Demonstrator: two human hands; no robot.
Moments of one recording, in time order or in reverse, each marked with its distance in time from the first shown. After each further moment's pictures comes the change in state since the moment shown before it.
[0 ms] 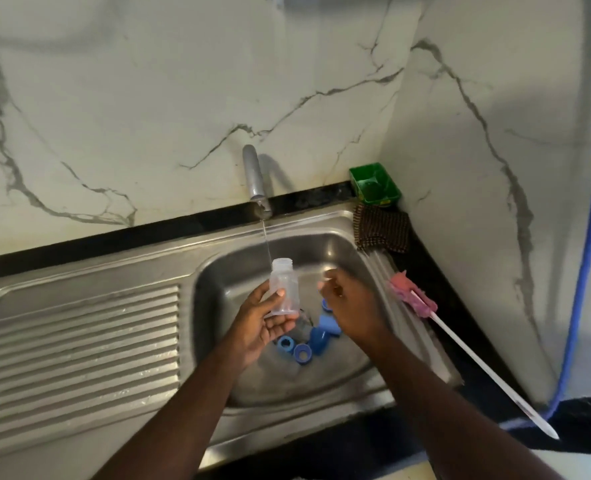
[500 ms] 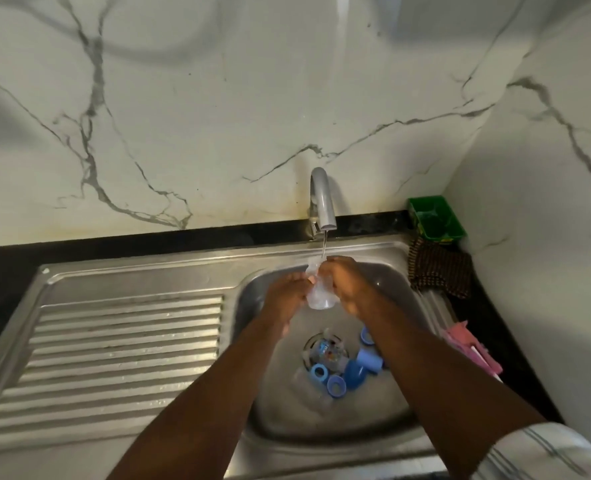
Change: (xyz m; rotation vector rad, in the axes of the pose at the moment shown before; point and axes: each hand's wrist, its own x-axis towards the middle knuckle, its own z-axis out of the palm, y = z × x) left_hand 0.062 0.066 -0.024 0.255 0.257 0.187; right_hand 0.125 -0.077 0.079 0.567 -0.318 0.320
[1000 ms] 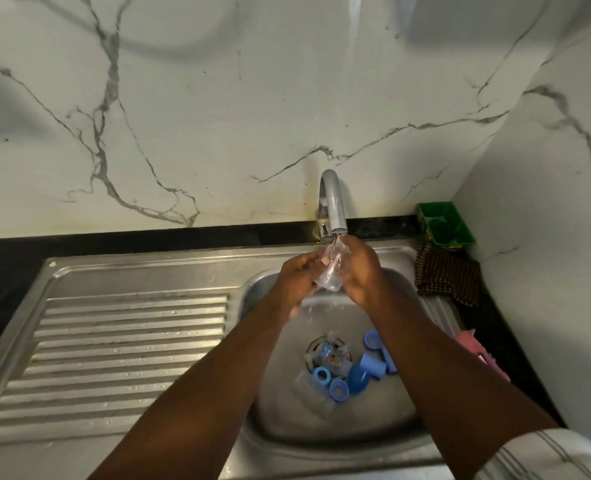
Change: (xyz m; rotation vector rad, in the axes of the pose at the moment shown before) left_hand 0.014 0.030 0.003 -0.101 -0.172 0.059; right_hand 0.003 -0.021 -0.002 0.386 -0.031 -0.065
